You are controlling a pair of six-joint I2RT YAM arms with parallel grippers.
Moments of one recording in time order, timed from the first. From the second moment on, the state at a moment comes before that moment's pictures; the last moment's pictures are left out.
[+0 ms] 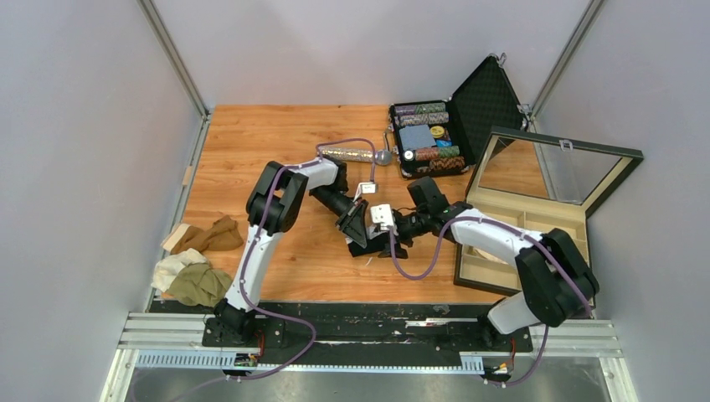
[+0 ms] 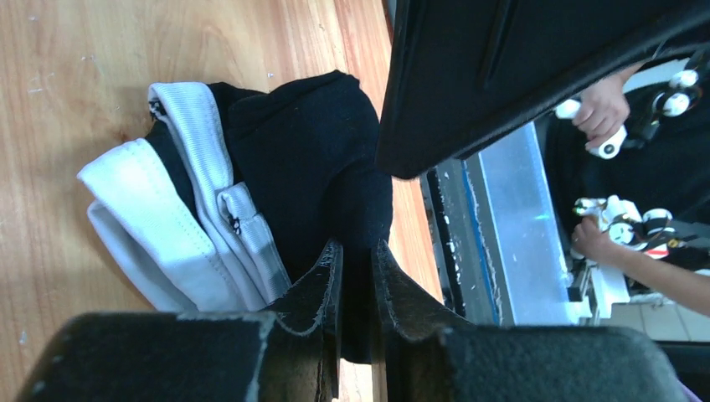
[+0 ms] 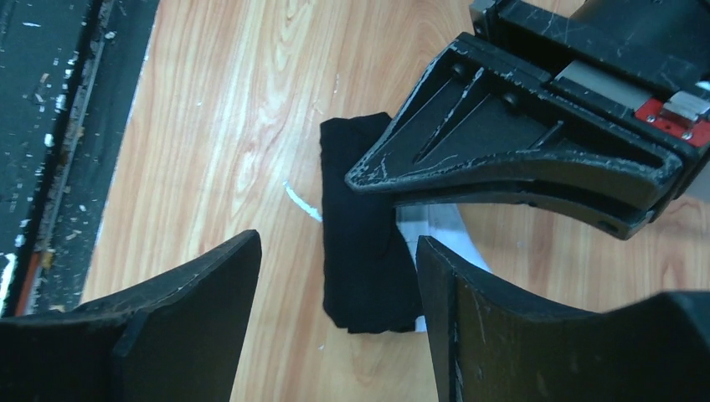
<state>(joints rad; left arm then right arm) -0.52 2.43 1.73 -1.46 1.29 1.24 0.58 1.45 0.79 -0.24 -0.82 -0.89</state>
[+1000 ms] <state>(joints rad) -0.39 2.02 1.42 -0.87 0.99 0.42 0.57 1.92 1.22 -0.58 -1.01 -0.96</state>
